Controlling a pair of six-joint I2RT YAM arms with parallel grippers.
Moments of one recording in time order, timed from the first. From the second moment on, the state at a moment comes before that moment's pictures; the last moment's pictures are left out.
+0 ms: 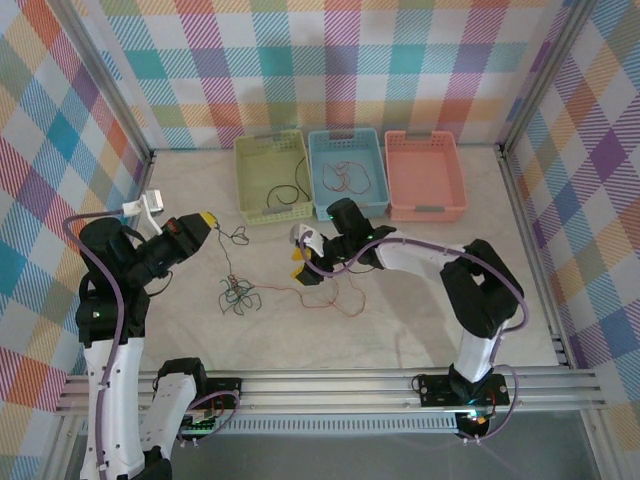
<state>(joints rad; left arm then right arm) 0.10 0.71 1.04 -0.58 0.74 -0.74 0.75 1.81 1.16 -0.10 -0.77 -0.42</state>
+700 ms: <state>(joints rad) 0.01 0.78 1.11 -0.53 0.77 -0.76 0.84 2.03 1.29 0.16 -0.79 -0.44</state>
